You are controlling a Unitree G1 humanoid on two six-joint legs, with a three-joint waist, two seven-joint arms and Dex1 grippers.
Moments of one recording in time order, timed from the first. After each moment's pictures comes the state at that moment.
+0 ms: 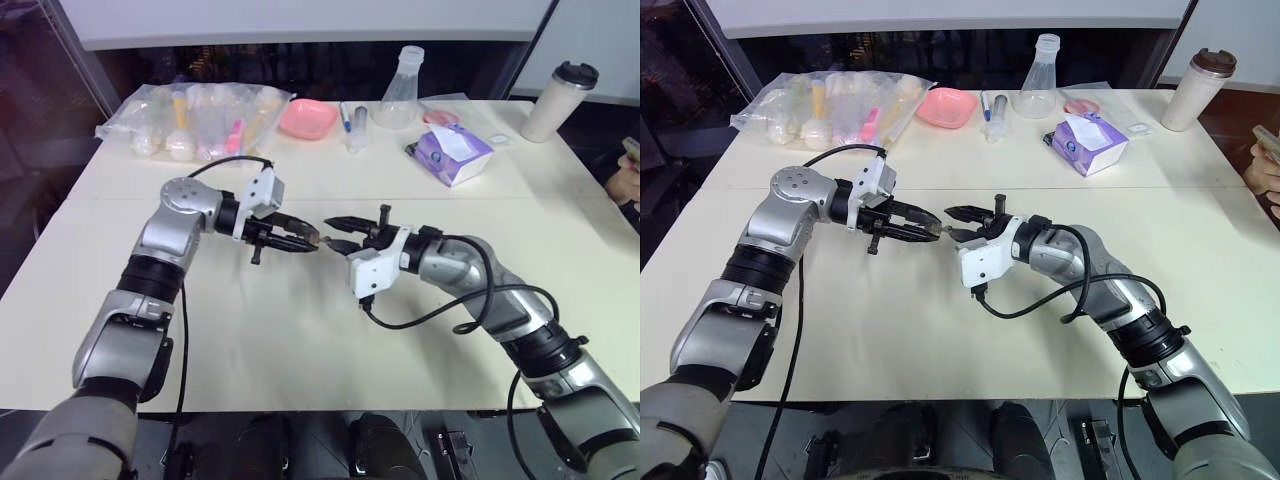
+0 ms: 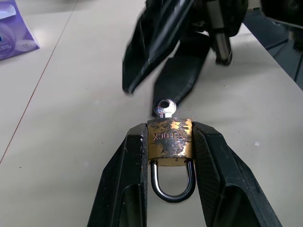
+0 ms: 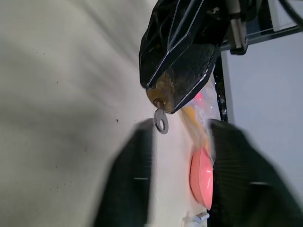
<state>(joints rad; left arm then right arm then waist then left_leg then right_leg) -0.92 0.50 -0.20 0.51 -0.24 0.10 -1.50 -0.60 -0.64 0.39 -0.06 -0.44 -0.32 0.59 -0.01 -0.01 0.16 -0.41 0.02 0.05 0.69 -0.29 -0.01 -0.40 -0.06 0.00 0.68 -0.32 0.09</state>
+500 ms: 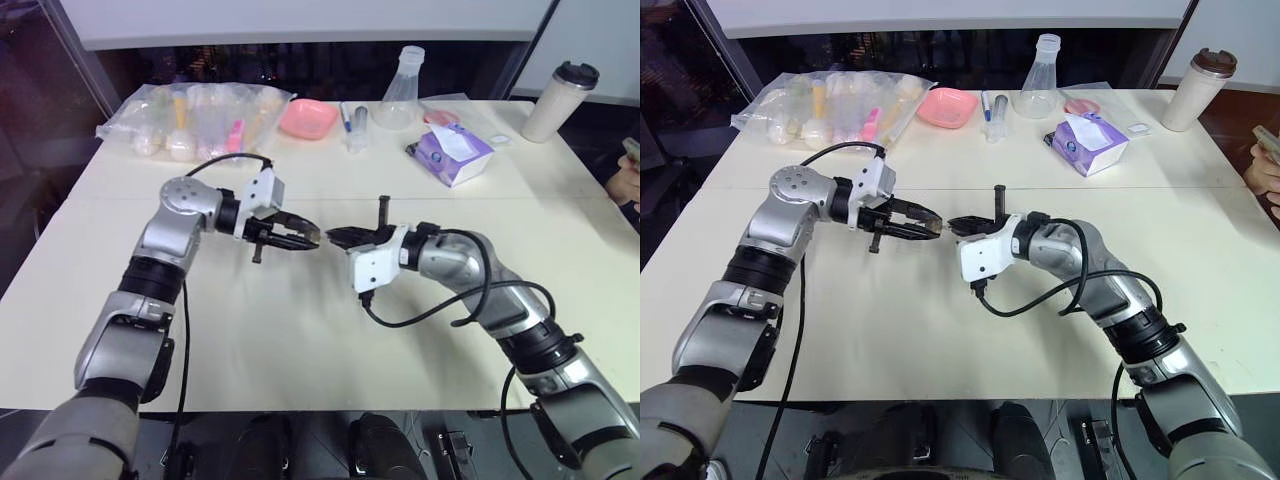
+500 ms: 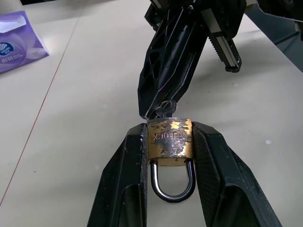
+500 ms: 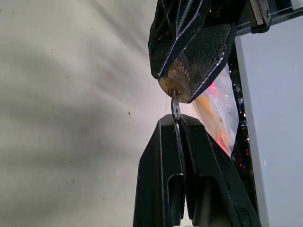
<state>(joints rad) -0.91 0.49 -0.19 0.51 -0.22 0.05 -1.47 -0.62 -0.62 0.36 -0.07 -0.39 -0.25 0.72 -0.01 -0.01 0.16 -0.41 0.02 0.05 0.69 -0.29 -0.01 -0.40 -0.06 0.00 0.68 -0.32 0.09</state>
